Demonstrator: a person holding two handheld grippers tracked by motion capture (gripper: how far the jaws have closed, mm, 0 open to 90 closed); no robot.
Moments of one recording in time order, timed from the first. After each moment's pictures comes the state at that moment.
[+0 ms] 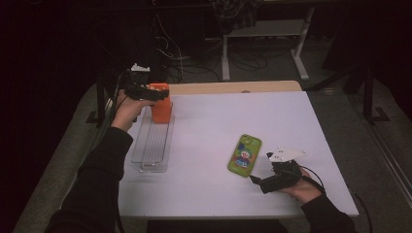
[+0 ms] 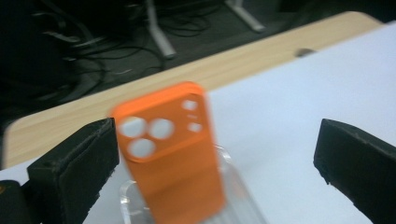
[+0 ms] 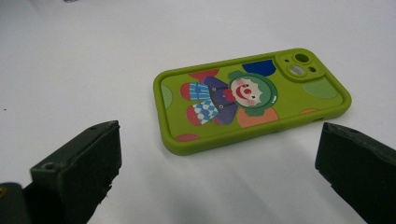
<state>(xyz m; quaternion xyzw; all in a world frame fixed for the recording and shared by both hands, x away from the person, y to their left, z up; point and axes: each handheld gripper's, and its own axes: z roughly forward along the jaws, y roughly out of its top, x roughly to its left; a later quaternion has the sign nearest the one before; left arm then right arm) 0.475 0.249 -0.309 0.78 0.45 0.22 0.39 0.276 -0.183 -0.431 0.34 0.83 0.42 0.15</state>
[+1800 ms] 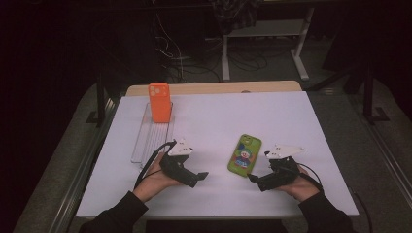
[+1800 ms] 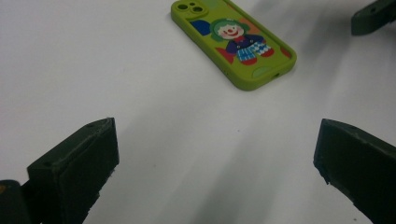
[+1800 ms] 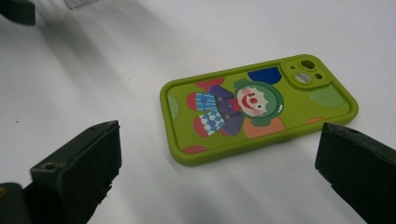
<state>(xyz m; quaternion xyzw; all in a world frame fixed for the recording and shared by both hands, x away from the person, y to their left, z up) 0.304 0.155 -0.412 0.87 0.24 0.10 0.41 0.281 -0.176 -0.422 0.34 0.83 0.41 0.13</state>
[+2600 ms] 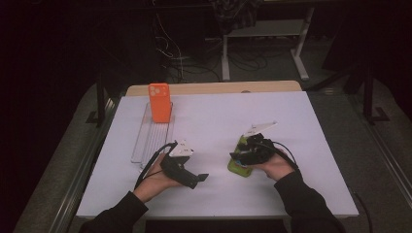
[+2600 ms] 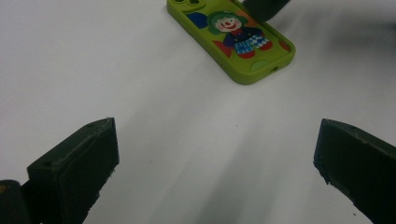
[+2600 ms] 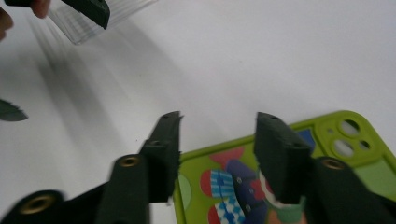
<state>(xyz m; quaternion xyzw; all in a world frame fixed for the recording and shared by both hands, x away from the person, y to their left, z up) 0.306 0.155 -0.414 0.88 0.24 0.09 0.41 0.336 -0.121 -0.401 0.36 0.85 0.38 0.07</state>
